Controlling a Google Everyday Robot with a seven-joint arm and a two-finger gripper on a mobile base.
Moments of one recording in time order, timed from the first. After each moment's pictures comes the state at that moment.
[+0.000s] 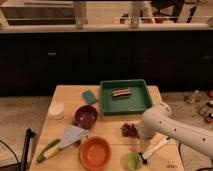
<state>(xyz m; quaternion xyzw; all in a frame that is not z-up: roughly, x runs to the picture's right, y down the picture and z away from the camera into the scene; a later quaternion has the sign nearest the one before) 0.192 0.261 0.777 -0.31 -0.06 -0.03 0.95</state>
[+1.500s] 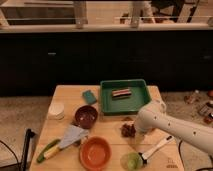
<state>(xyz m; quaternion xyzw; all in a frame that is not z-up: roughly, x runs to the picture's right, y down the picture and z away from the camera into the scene) 0.184 0.244 0.817 -0.30 -0.03 0.07 0.95</state>
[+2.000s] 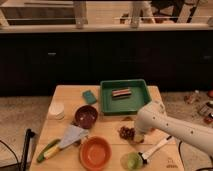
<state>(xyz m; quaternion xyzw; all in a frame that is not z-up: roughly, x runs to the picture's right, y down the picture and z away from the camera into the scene) 0.187 0.250 0.826 -0.31 -0.02 0.08 0.95</state>
